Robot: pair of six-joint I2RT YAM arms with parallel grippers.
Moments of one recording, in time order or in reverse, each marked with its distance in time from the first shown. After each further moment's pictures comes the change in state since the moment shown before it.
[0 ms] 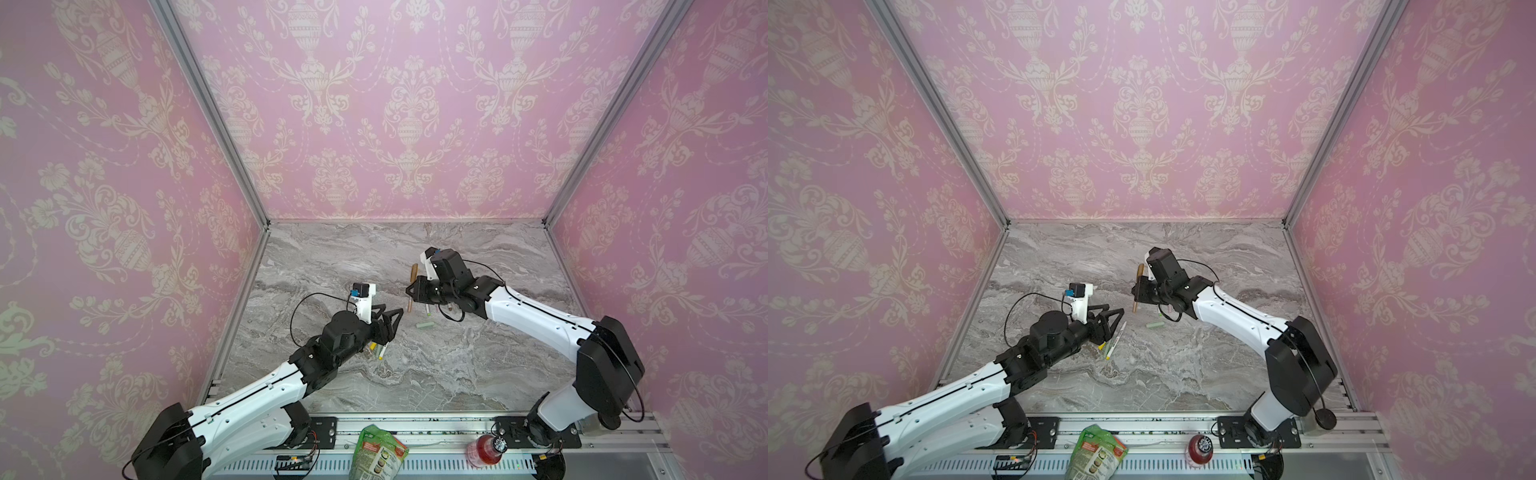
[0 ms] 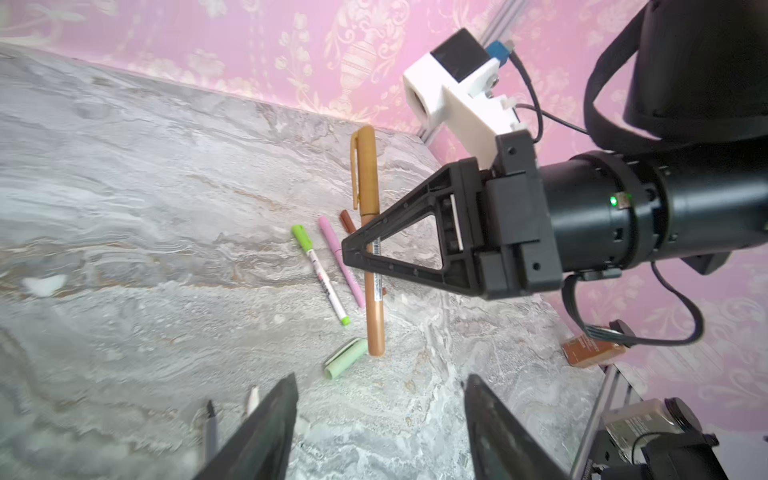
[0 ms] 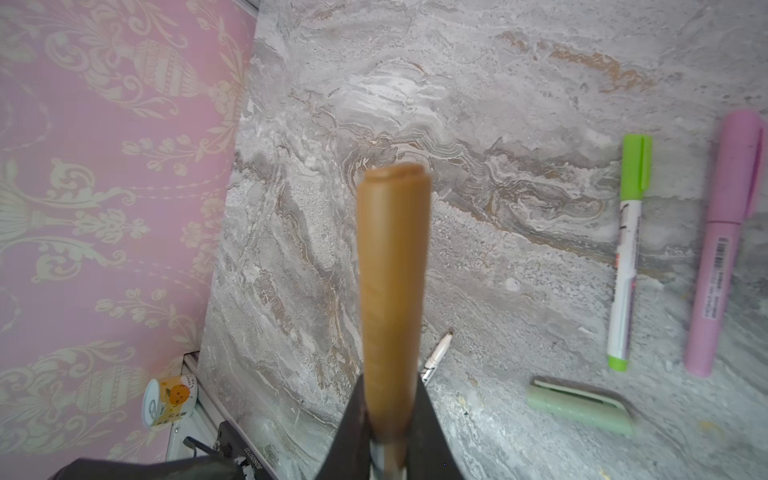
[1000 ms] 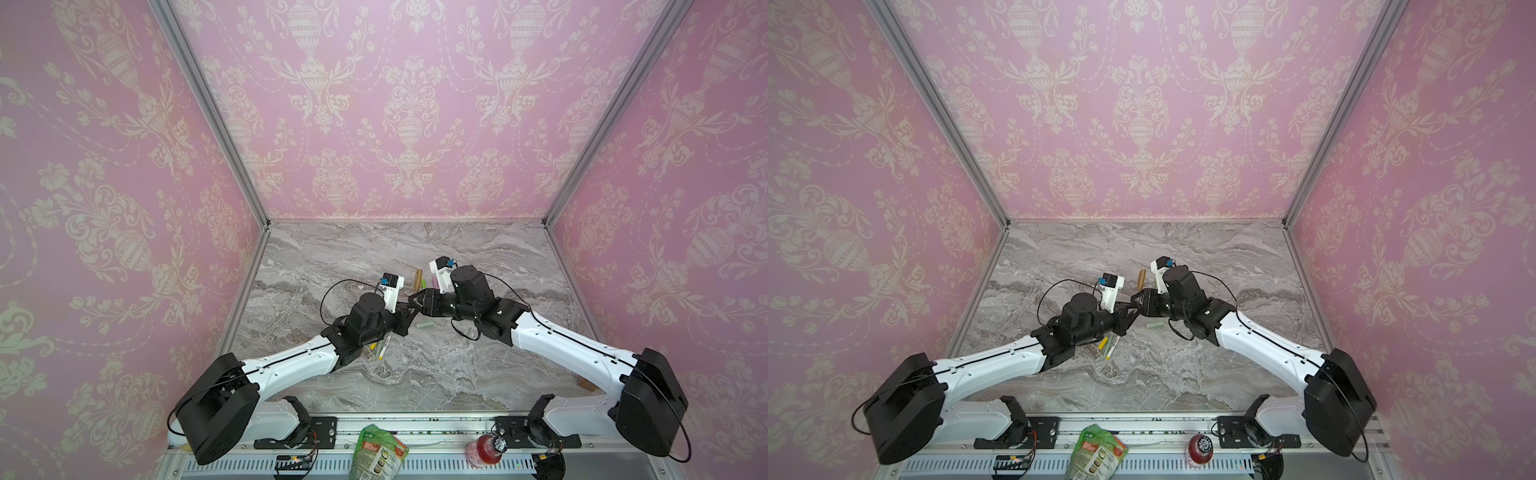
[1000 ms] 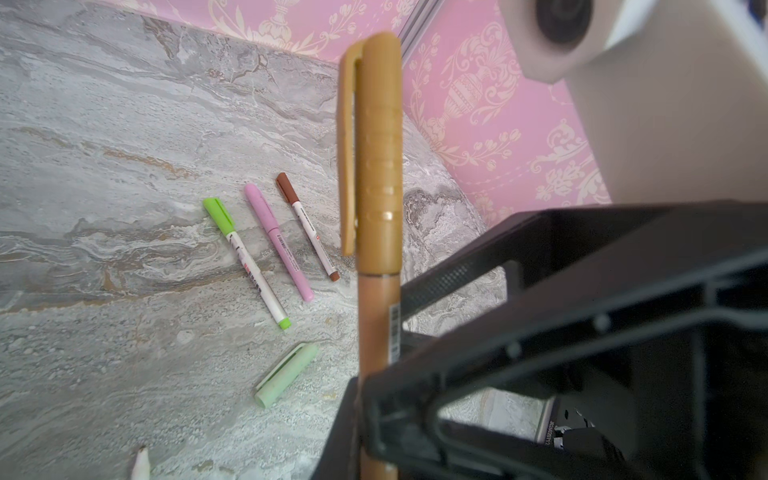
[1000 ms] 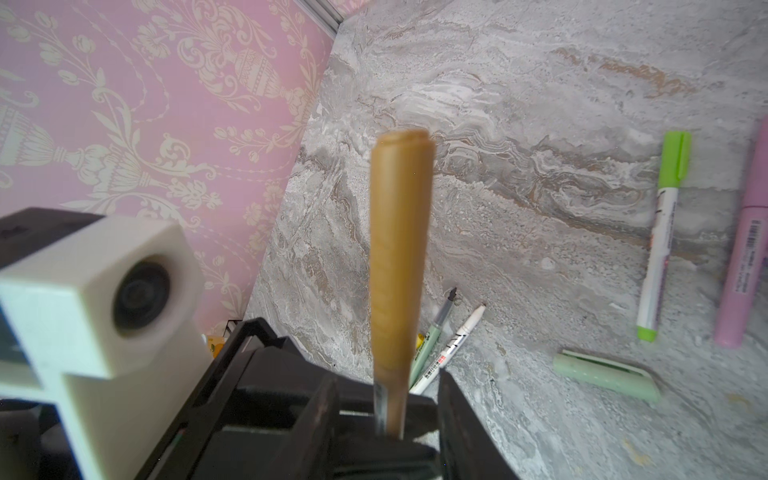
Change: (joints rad) left arm 0.001 0.403 0.159 0.201 0.256 -0.026; right arm 0.043 -0.303 -0.289 0.198 -0.031 0.004
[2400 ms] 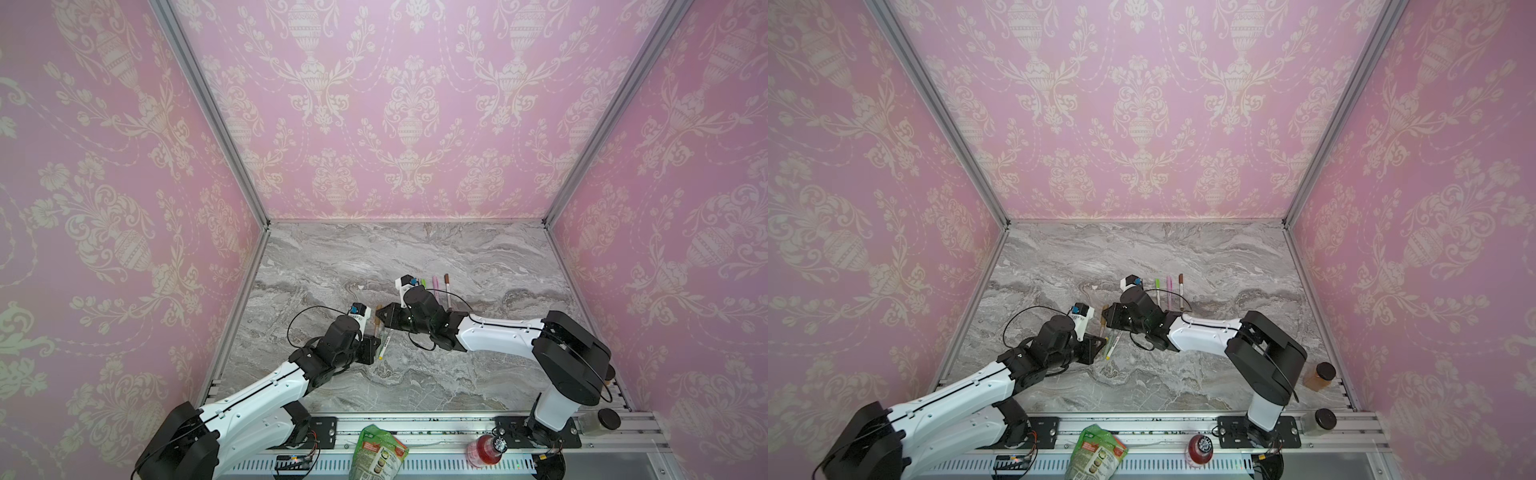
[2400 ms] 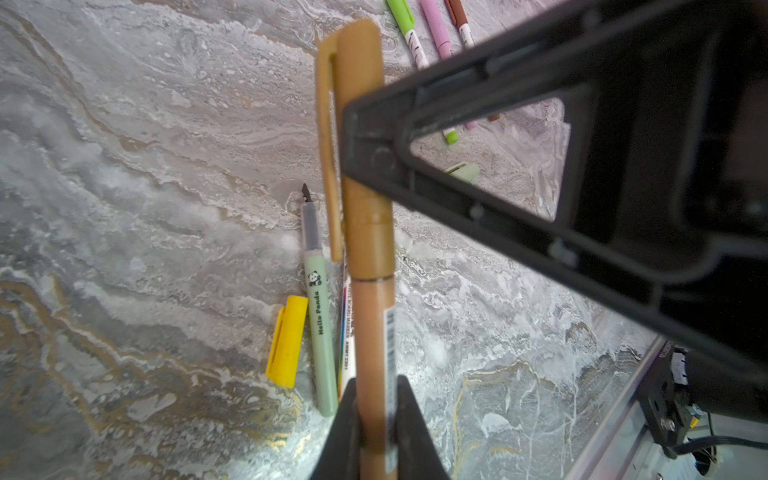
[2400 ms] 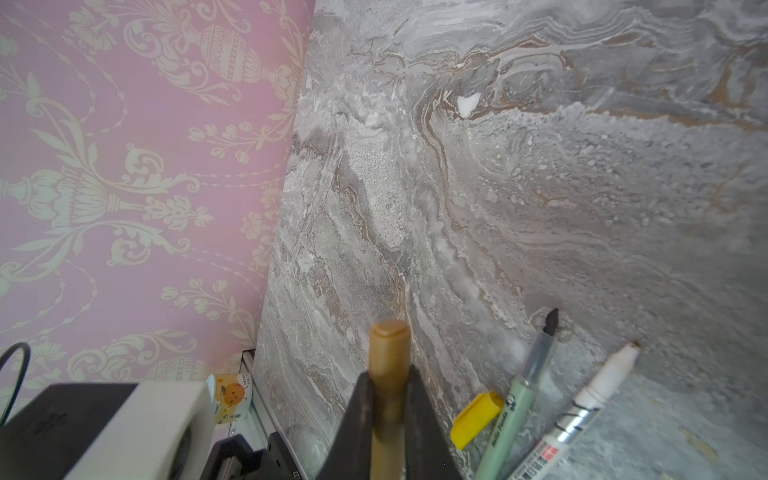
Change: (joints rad) left arm 0.111 -0.319 -0.227 -0.449 -0.006 0.019; right arm 0.206 0.376 0.032 0.356 0.119 0.268
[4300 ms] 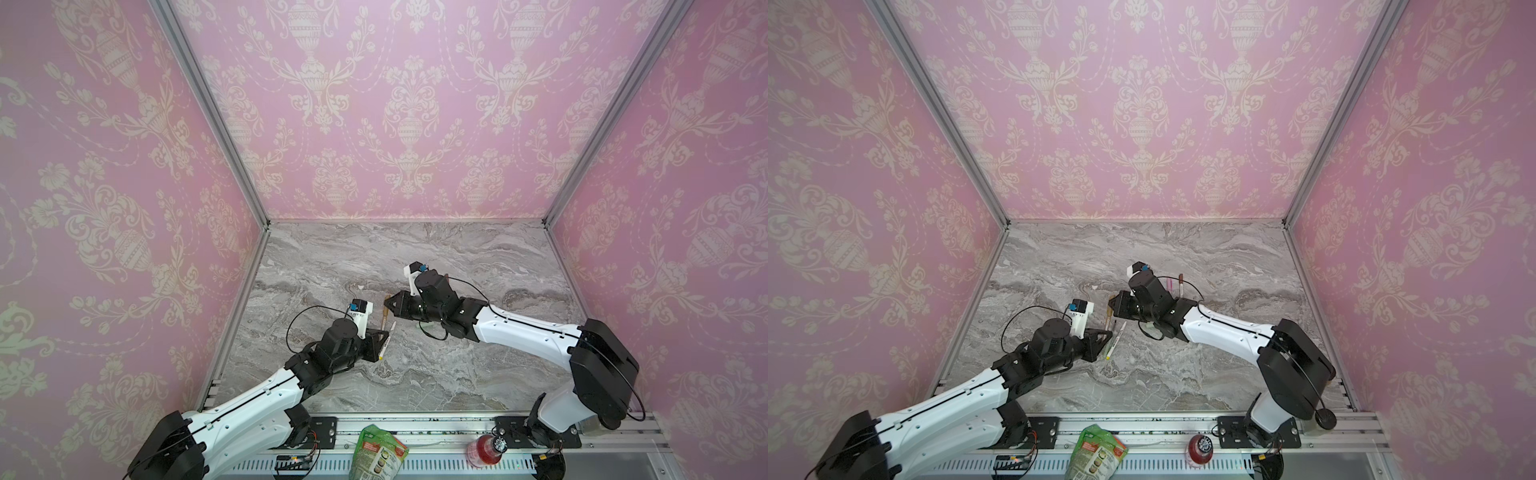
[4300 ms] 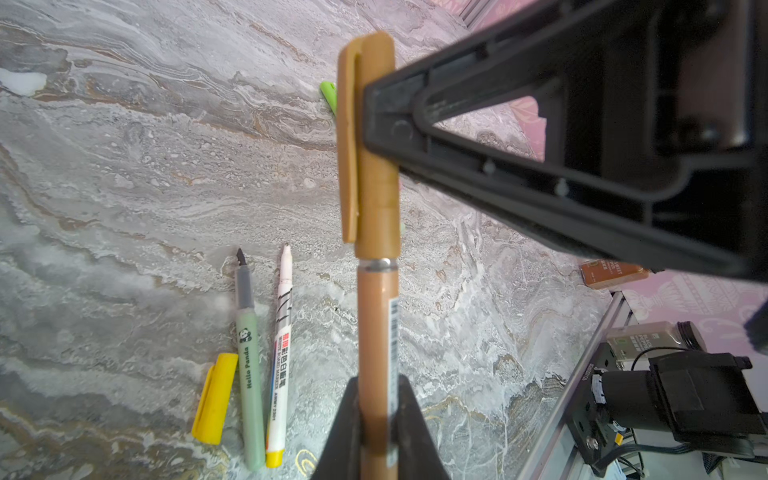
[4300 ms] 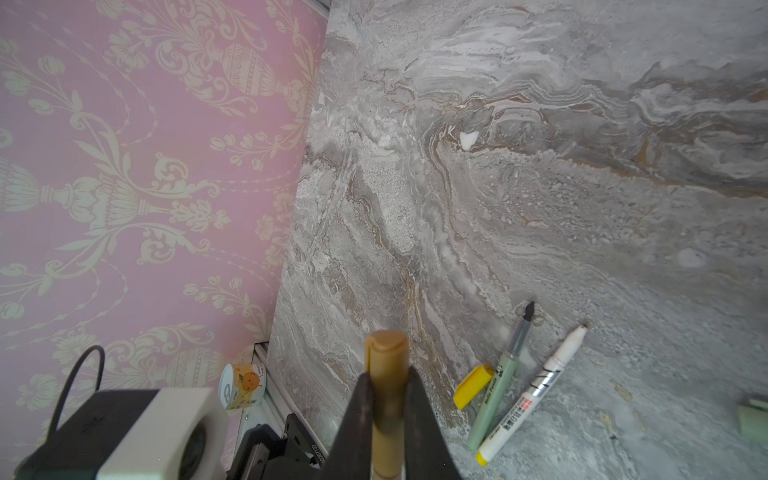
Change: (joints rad) left arm -0.065 -0.077 -0.023 0.129 -0.047 -0.074; right arm -0.061 -0.124 0.082 -0.219 -0.039 -0.049
